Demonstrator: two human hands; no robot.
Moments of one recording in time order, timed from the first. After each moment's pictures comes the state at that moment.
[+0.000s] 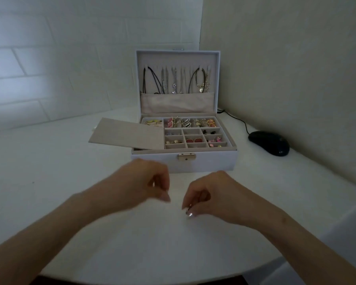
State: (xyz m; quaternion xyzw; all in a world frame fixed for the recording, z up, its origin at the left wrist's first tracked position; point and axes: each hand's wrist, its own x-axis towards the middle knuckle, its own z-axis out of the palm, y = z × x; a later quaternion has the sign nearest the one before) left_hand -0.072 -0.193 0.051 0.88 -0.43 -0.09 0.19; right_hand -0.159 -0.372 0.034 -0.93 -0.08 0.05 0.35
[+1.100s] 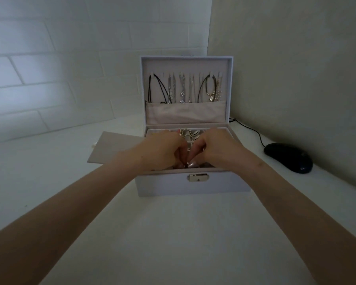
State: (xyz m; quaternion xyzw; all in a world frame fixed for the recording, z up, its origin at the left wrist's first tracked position) left_hand 0.020 -0.253 0.069 0.90 -0.43 -0.01 0.09; right_hand -0.040 -0.392 0.068 -0.95 0.00 -0.03 0.30
